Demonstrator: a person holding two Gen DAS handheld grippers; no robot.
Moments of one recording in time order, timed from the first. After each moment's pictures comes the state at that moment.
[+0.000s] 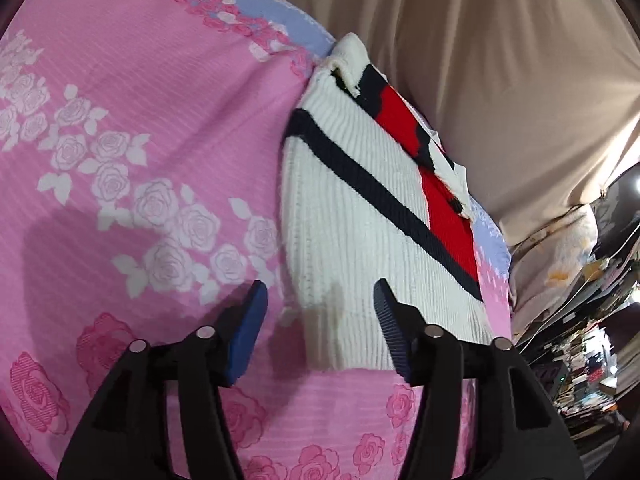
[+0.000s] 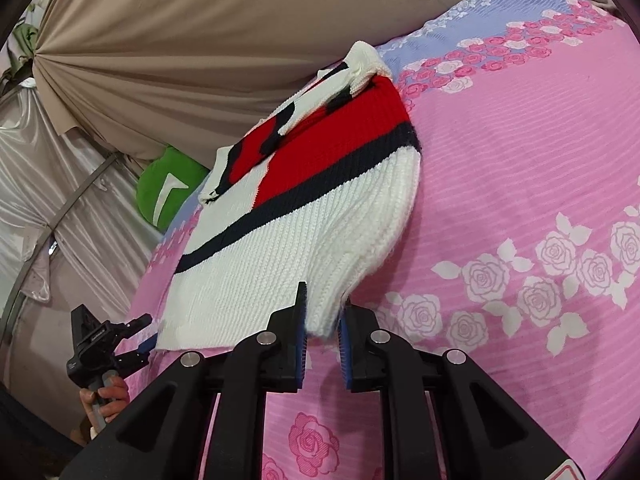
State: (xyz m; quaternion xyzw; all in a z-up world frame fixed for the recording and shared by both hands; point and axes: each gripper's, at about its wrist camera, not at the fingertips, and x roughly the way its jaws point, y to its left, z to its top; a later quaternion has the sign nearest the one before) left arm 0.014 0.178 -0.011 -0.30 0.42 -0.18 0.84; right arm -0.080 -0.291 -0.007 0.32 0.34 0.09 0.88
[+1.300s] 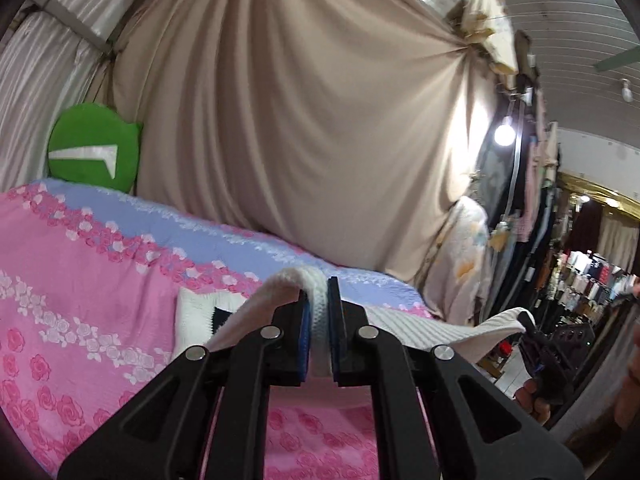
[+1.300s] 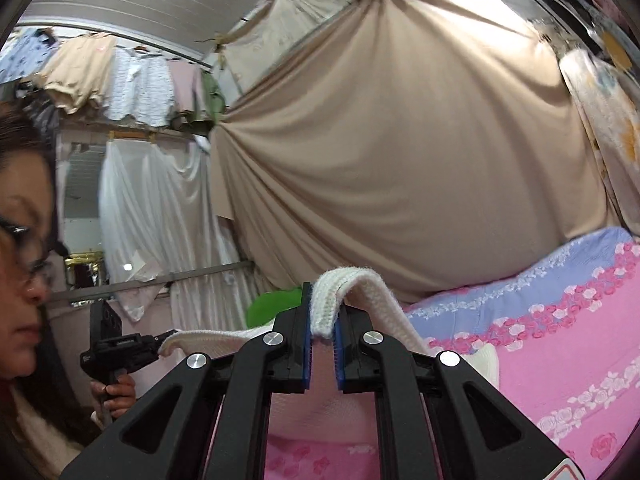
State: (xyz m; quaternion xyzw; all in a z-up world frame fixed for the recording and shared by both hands) left arm -0.132 0.183 0.179 -0.18 0.15 -0.31 0.92; right arm -0.262 -0.287 0.170 0.21 -0.03 0.17 0.96
